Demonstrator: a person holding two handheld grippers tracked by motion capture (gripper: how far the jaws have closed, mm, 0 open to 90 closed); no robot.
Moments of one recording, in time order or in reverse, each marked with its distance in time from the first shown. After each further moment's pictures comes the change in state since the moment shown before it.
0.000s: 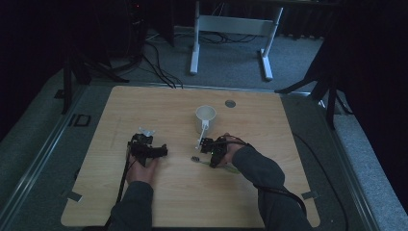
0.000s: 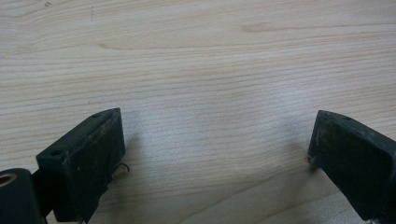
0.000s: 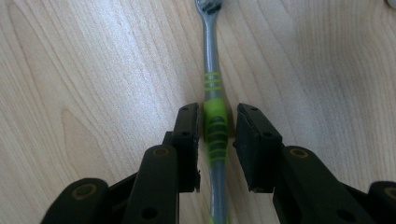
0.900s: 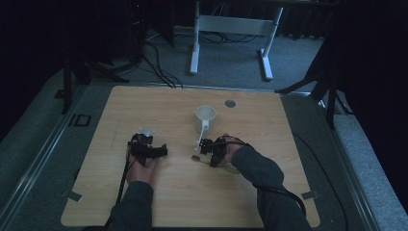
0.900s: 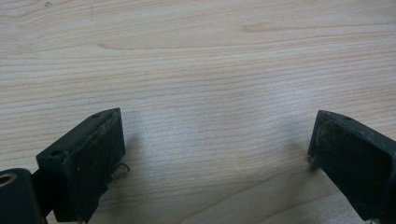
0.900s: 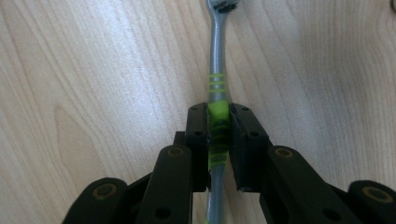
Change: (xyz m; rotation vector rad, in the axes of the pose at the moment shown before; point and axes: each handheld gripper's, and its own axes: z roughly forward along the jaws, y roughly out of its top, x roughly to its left) left arm 0.000 0.000 0.000 0.000 0.000 0.000; right arm 0.002 0.001 0.002 0.009 -0.011 -0.034
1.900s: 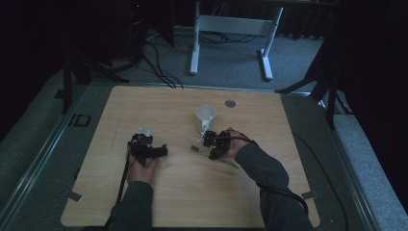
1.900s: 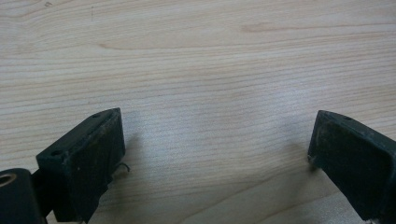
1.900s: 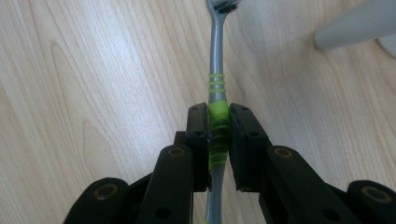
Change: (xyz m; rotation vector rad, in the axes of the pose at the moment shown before) left arm 0.000 0.000 0.000 -0.001 0.000 -0.001; right arm -0.002 -0.008 -0.036 -0.150 -0.023 0.047
